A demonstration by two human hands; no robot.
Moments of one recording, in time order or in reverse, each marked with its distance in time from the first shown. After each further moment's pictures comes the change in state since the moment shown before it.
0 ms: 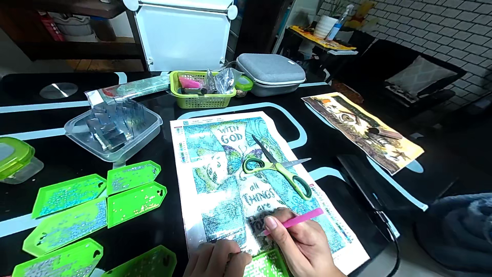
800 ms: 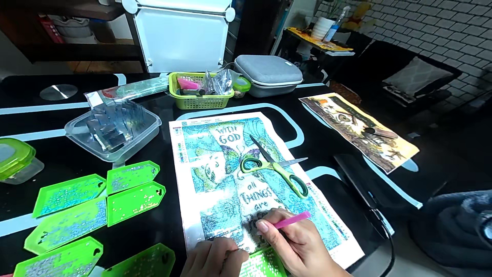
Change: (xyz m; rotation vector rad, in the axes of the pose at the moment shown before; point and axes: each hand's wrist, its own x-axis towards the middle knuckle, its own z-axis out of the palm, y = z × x) left_hand 0.000 -0.001 0.001 0.007 0.001 0.012; right_hand 0.001 0.001 -0.007 -0.044 -0.111 -0.044
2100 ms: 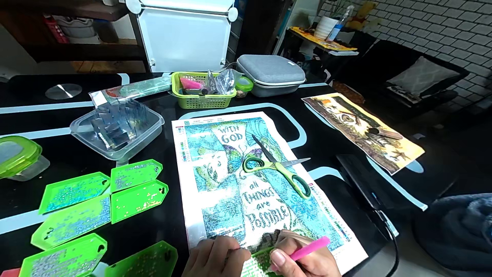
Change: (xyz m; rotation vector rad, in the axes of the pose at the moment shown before) left_hand 0.000 0.000 -0.001 -0.002 -0.006 -0.007; right_hand -0.023 -0.024 -0.005 0.177 -0.054 0.049
